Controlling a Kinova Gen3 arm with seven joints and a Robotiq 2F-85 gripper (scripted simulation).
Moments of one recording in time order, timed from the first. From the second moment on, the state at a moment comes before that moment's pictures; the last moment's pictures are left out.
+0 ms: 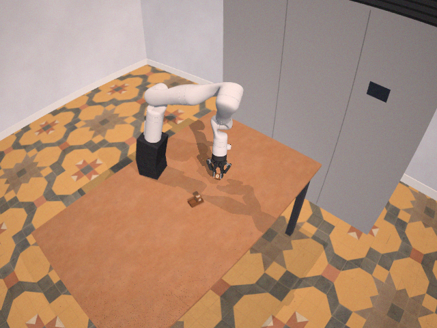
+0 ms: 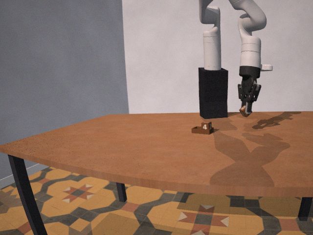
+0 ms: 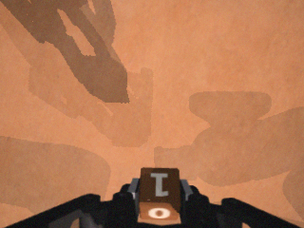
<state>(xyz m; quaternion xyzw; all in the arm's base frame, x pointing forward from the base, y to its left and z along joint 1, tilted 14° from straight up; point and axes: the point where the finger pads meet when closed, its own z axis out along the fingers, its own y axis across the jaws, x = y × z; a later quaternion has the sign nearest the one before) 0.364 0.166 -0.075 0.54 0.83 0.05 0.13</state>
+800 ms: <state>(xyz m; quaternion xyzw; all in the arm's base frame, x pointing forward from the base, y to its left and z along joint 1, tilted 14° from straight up) 0.368 0.154 -0.070 0.54 0.83 0.10 0.07</state>
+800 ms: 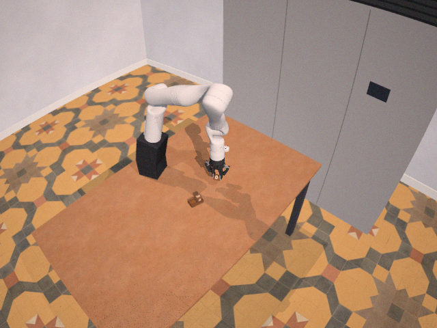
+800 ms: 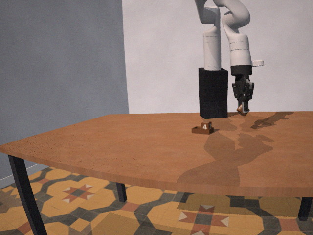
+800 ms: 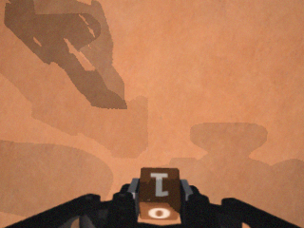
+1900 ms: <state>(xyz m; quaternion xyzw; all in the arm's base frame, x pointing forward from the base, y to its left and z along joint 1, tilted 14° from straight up) 0.368 0.153 -0.071 0.52 0.84 0.17 -0.04</state>
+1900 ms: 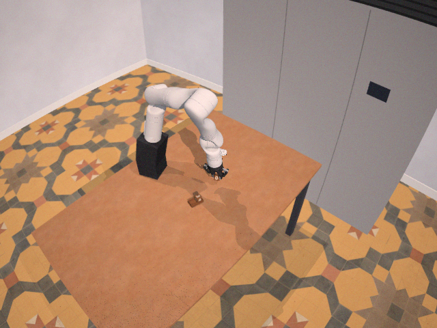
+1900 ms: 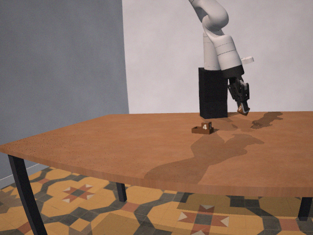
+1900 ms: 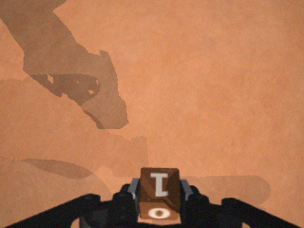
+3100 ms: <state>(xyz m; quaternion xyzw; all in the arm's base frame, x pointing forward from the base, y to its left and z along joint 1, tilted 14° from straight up) 0.367 0.155 -0.074 0.51 0.83 0.20 -0.10</state>
